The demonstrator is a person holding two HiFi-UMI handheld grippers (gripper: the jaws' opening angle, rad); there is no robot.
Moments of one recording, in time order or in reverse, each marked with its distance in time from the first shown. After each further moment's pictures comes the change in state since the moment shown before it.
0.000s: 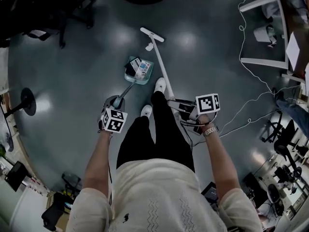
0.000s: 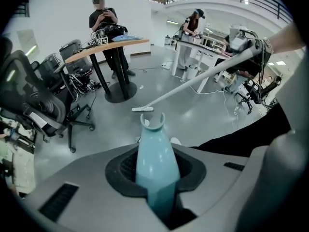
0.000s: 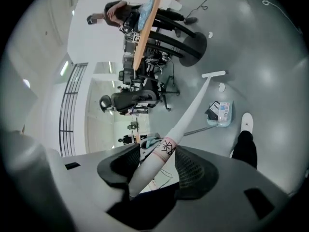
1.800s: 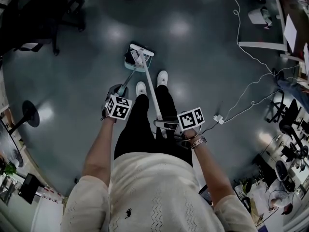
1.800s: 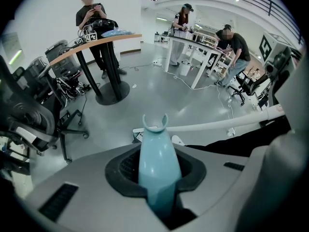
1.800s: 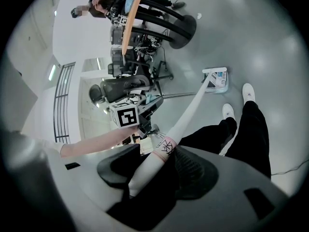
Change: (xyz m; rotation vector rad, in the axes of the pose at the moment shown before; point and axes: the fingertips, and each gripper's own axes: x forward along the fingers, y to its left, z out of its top) left arm 0.043 0.043 0.028 0.097 0.031 -0.071; right arm 0.092 0.010 -0.109 0.121 0.090 -0.040
